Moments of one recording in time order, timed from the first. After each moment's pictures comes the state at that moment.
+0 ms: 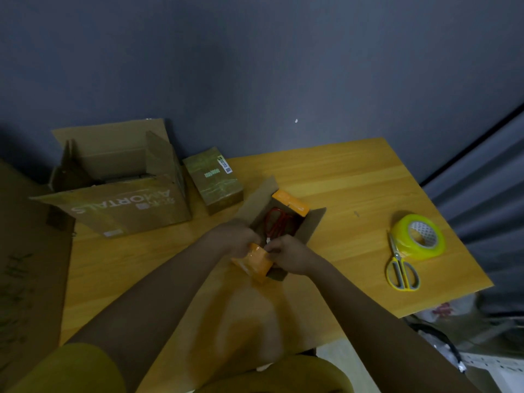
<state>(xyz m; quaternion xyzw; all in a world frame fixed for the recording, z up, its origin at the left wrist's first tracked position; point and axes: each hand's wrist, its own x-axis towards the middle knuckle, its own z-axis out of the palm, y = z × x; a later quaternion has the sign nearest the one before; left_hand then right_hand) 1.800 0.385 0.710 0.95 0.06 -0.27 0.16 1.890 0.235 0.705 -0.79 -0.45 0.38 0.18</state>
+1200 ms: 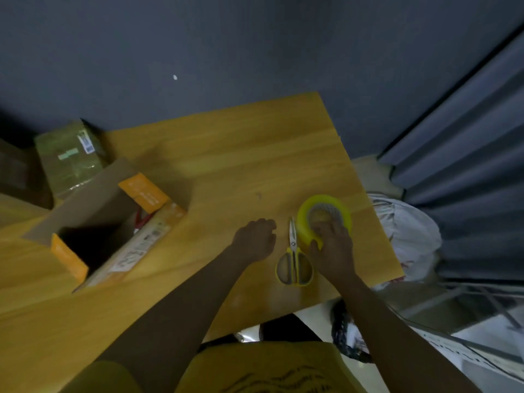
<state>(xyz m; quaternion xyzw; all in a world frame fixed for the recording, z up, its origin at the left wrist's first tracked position) 2.072 0.136 0.634 0.90 0.20 -0.25 0.29 2.170 -0.038 0.618 -0.92 -0.31 0.16 0.19</state>
